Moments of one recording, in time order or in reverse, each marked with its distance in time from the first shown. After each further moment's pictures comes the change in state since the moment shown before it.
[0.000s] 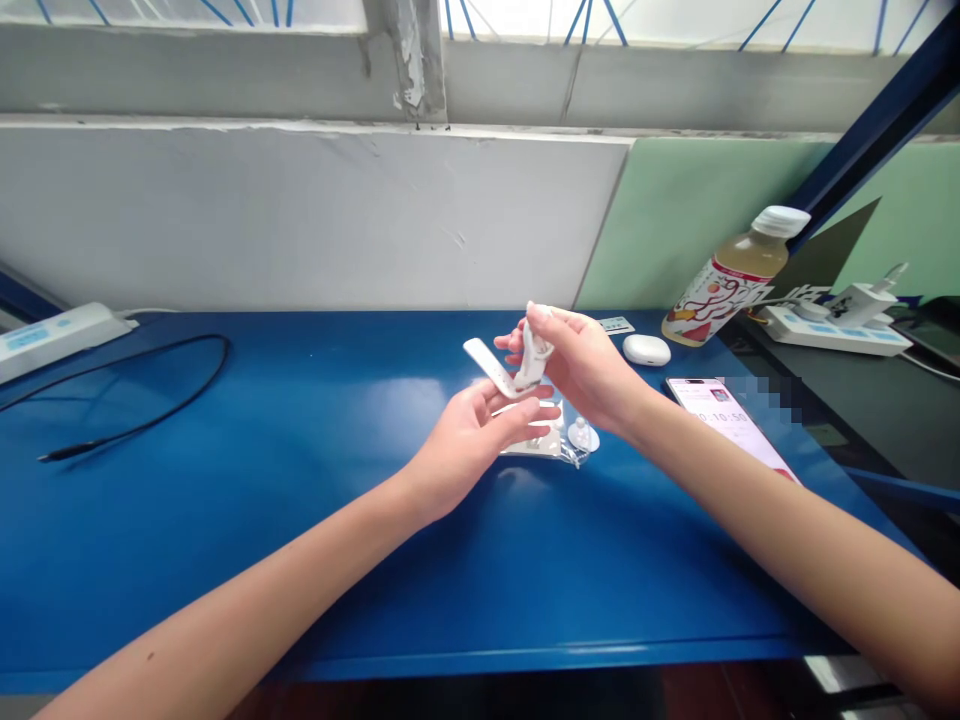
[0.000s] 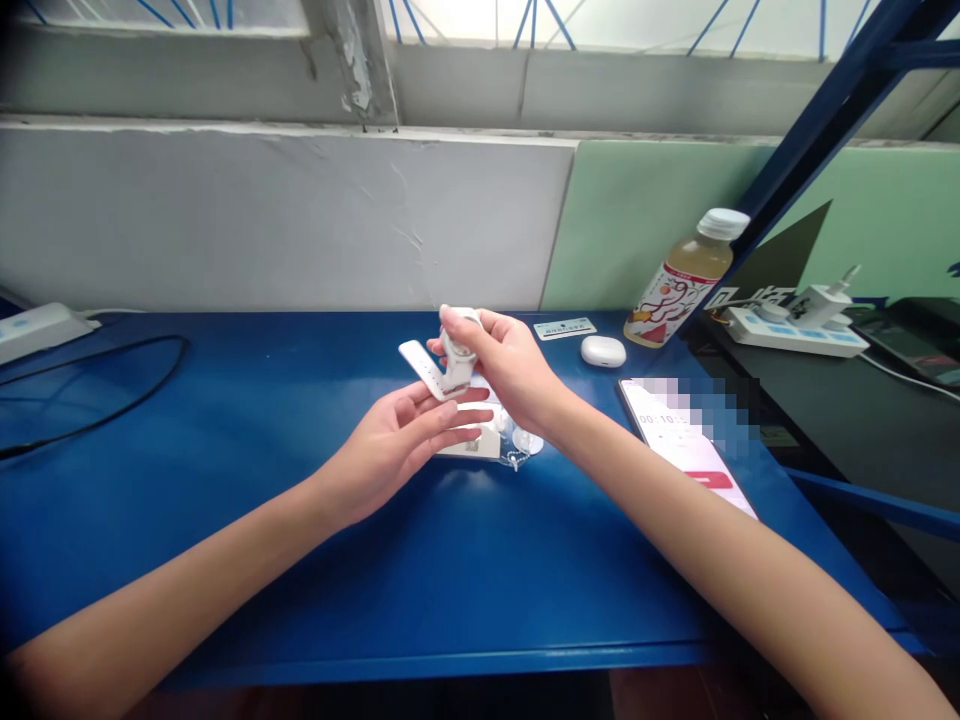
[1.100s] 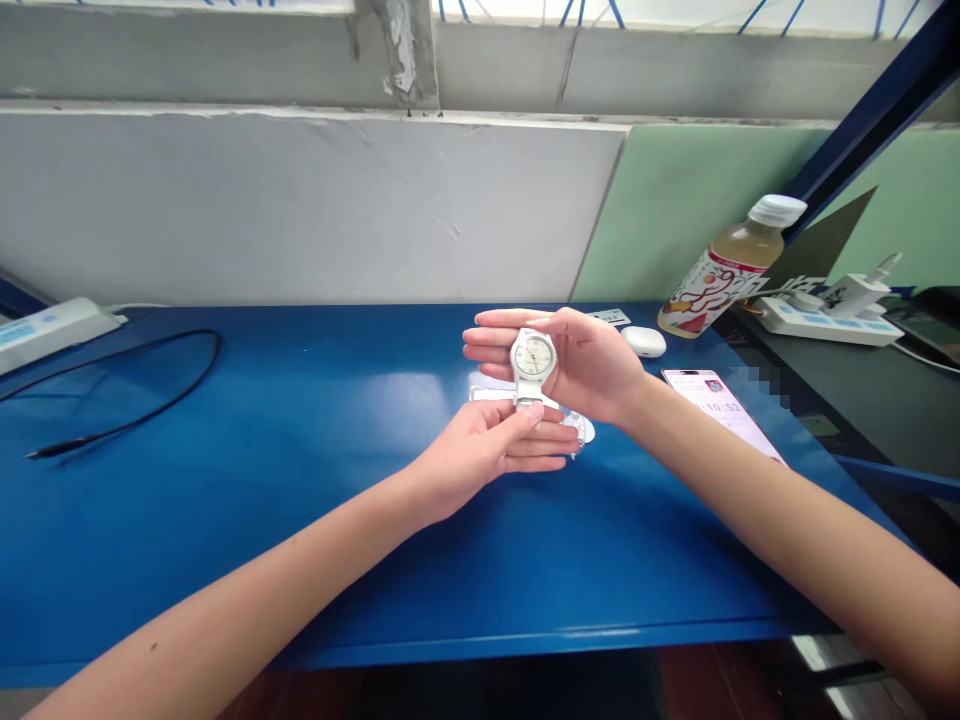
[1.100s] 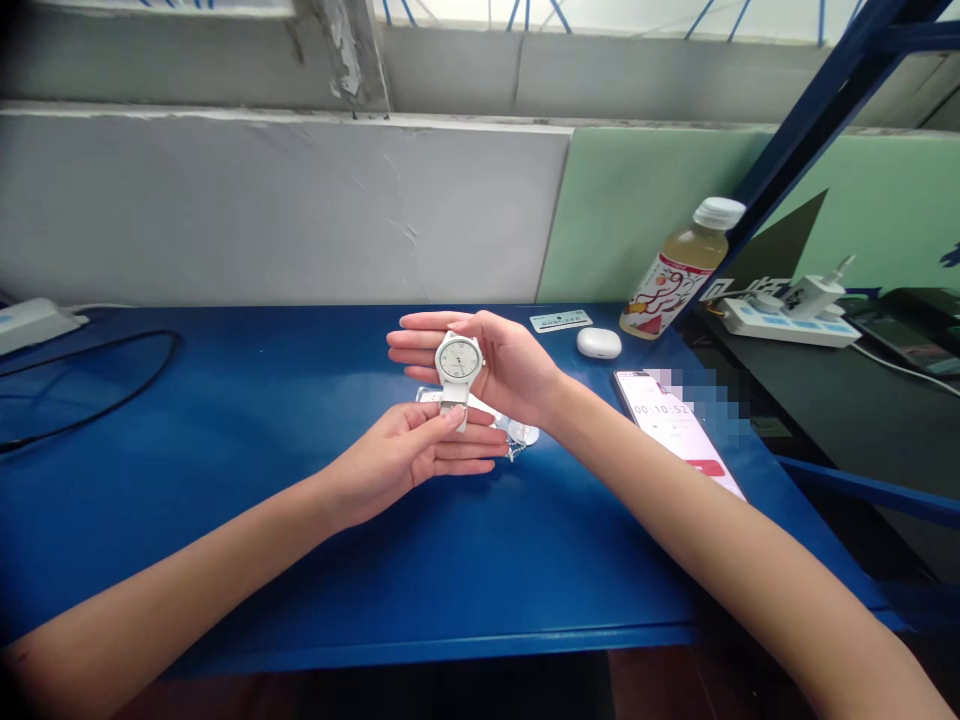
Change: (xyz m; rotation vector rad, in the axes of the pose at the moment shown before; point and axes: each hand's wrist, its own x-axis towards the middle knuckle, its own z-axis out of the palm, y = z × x) left_hand -0.003 -0.009 0.002 -0.008 -0.116 -0.221; right_hand -0.004 -0.008 -0.004 0.256 -0.283 0.217
